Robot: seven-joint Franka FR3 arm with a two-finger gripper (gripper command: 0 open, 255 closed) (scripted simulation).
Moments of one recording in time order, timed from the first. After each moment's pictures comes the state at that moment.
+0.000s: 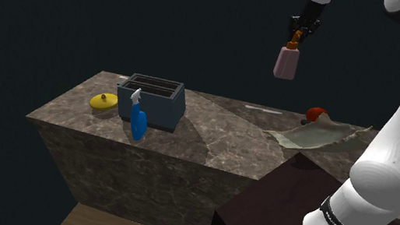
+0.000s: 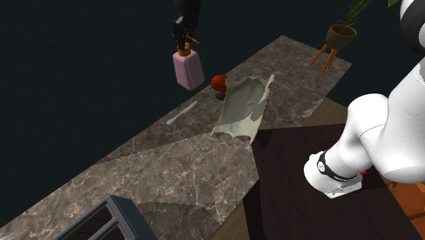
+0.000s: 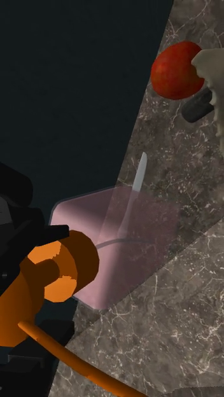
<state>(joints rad) -0.15 0.14 -0.53 -1.60 0.18 1.89 -0.27</state>
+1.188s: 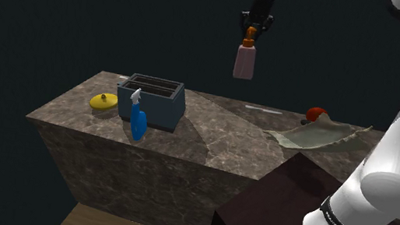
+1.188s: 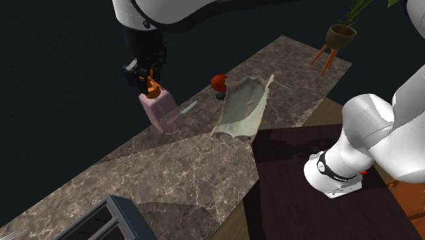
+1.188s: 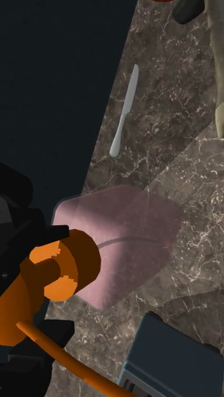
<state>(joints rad) 0.08 0.11 -0.37 -1.63 0.07 1.92 0.14</state>
